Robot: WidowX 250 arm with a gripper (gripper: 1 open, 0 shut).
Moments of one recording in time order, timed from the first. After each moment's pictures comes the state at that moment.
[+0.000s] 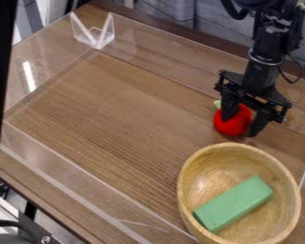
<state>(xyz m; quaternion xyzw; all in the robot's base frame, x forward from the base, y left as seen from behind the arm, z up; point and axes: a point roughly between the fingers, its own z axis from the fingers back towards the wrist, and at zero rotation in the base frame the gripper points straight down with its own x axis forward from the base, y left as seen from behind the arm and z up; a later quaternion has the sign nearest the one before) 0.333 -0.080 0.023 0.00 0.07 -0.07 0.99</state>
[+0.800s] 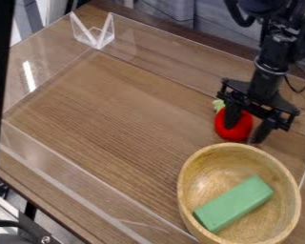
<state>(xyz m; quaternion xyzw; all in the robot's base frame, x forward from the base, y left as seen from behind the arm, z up) 0.321 -0.100 0.020 0.01 0.08 -0.01 1.00</state>
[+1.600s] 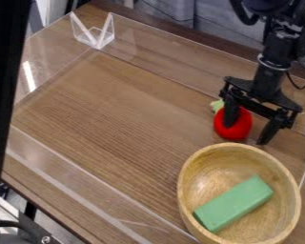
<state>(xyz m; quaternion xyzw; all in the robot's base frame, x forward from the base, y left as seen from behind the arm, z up) 0.332 -0.091 0.021 0.01 0.09 -0.01 1.00</state>
